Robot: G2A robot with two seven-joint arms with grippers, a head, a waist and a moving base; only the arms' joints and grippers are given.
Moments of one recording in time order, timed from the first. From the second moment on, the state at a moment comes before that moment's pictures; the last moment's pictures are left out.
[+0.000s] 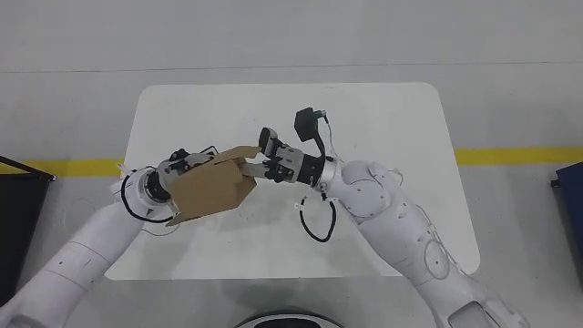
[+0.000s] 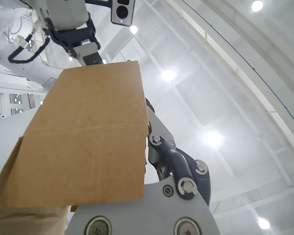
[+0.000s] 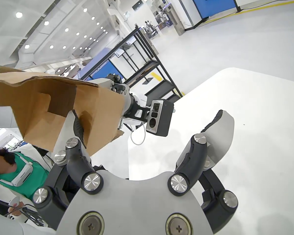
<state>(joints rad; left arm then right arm) 0.94 -0.97 -0.76 -1.20 -1.60 0.29 -1.53 -1.11 -1.23 0.99 -1.60 -0.36 -0.58 0.40</state>
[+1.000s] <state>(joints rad) 0.92 -0.98 -0.81 -1.11 -1.45 0.25 -1.52 -1.29 -1.20 1.10 -1.84 -0.66 -0.60 0.26</state>
